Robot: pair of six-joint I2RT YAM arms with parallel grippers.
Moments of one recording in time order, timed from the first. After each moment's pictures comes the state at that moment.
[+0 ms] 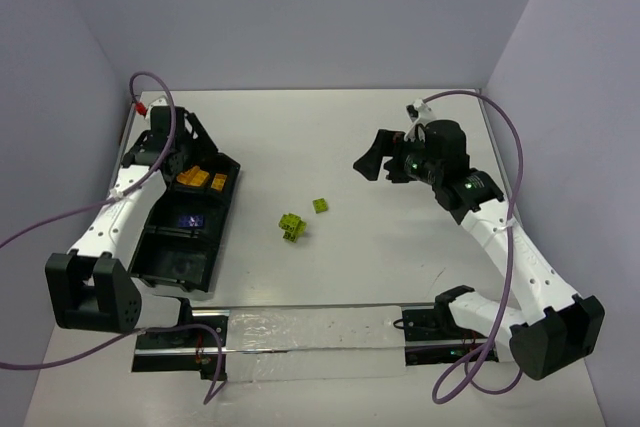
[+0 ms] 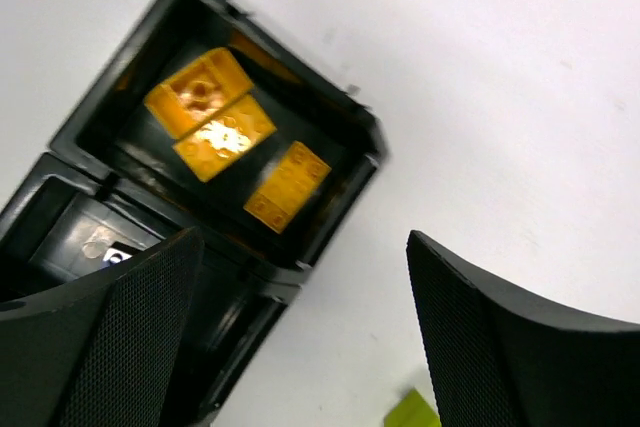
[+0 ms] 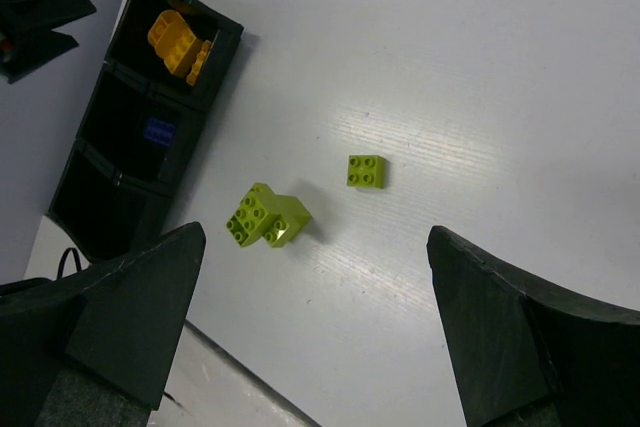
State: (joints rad) left arm -0.13 1.37 1.14 -0.54 -0.23 -0.60; right arm 0.34 1.06 1.02 -0.42 -0.30 0.46
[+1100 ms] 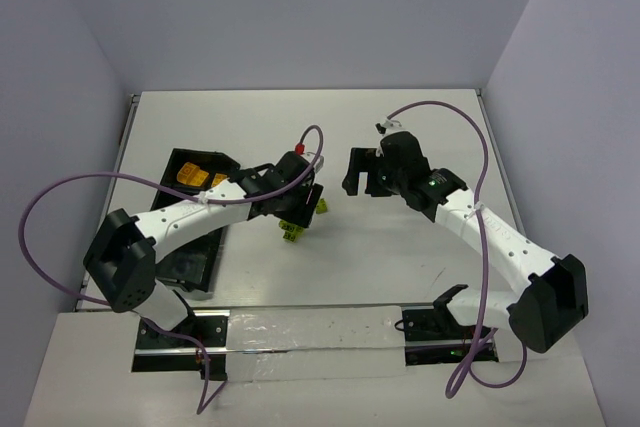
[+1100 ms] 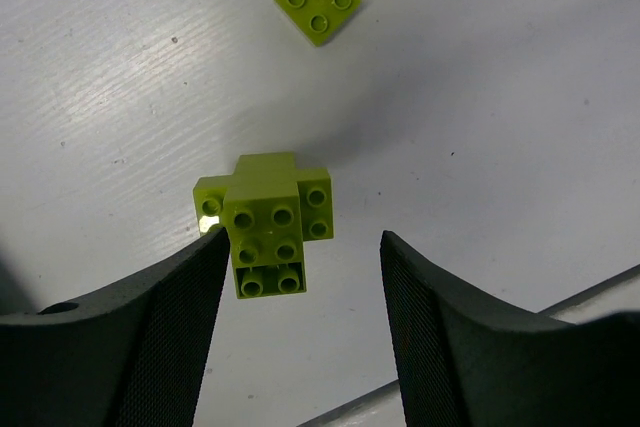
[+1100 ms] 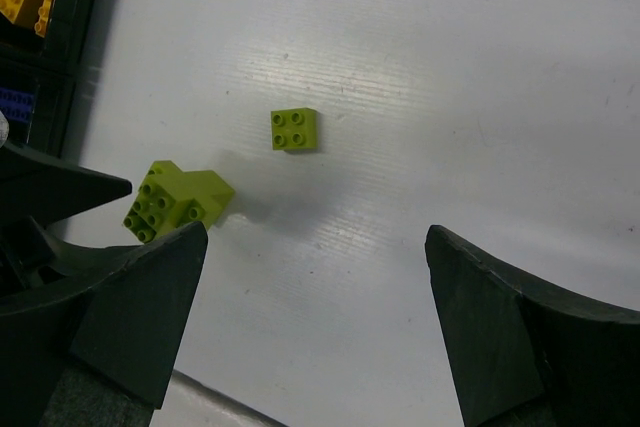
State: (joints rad) left arm -0.87 1.55 1.16 -0.61 -0.11 -0.35; right arm 0.54 1.20 0.99 -0.46 0.02 0.48
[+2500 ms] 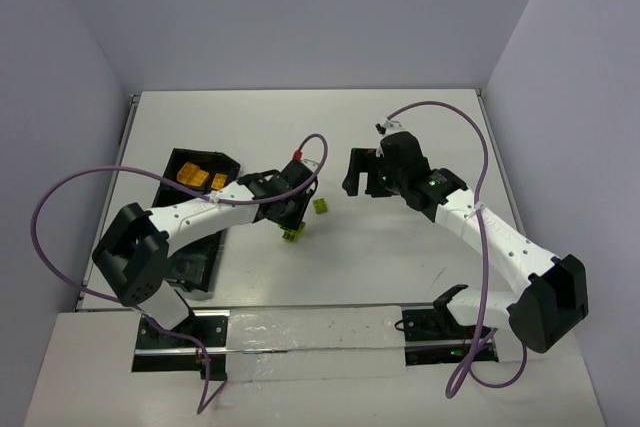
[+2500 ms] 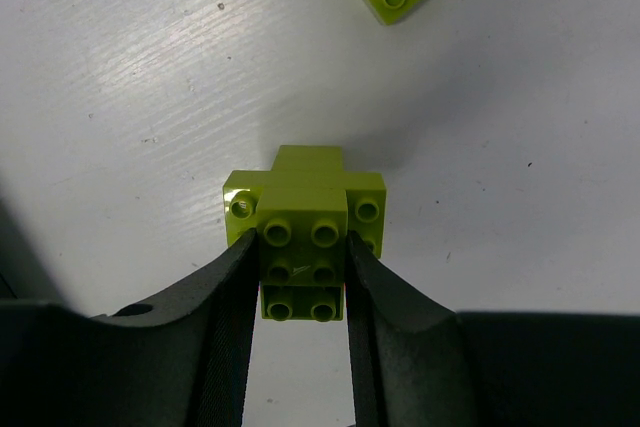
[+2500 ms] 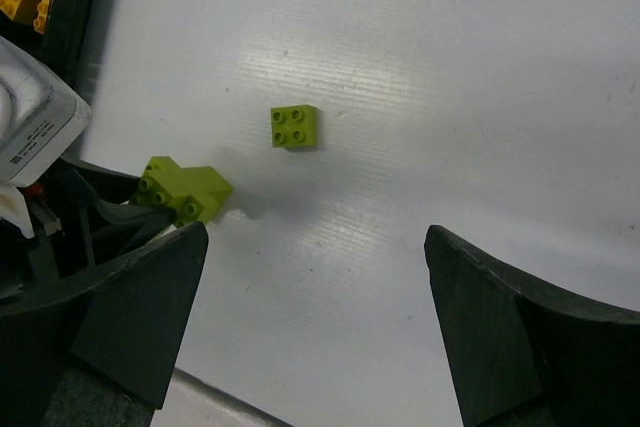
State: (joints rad) left arm -0.88 1.60 1.13 -0.62 -0.22 -0.38; right arm 0.54 1.20 0.99 -0.47 0.01 0.48
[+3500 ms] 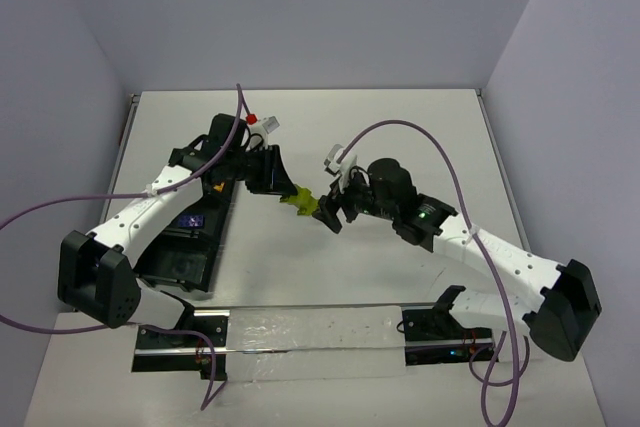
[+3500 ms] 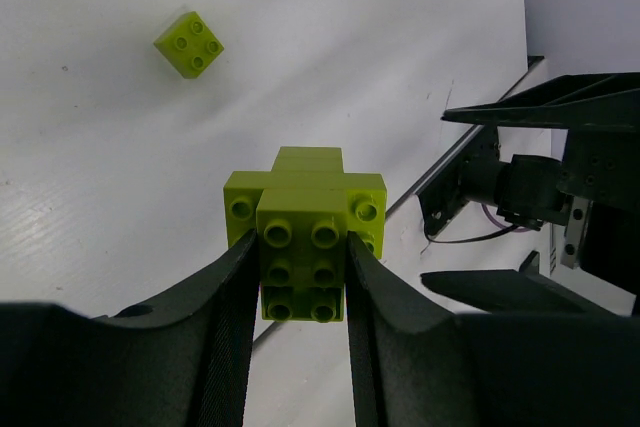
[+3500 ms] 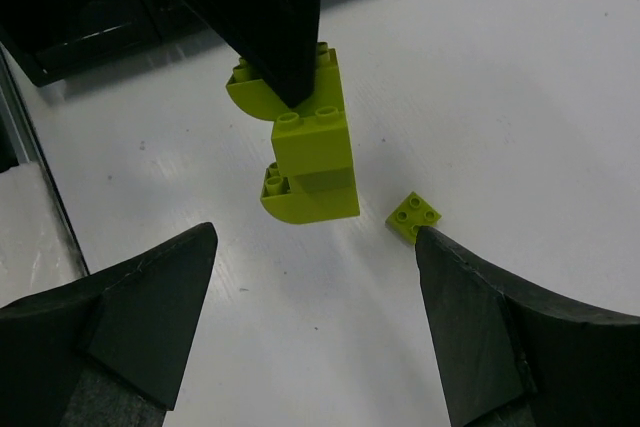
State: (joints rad) left arm -0.48 1.42 1.16 -0.55 0.55 -0.47; right arm 0.77 1.11 0.82 -0.09 -0.24 -0.09
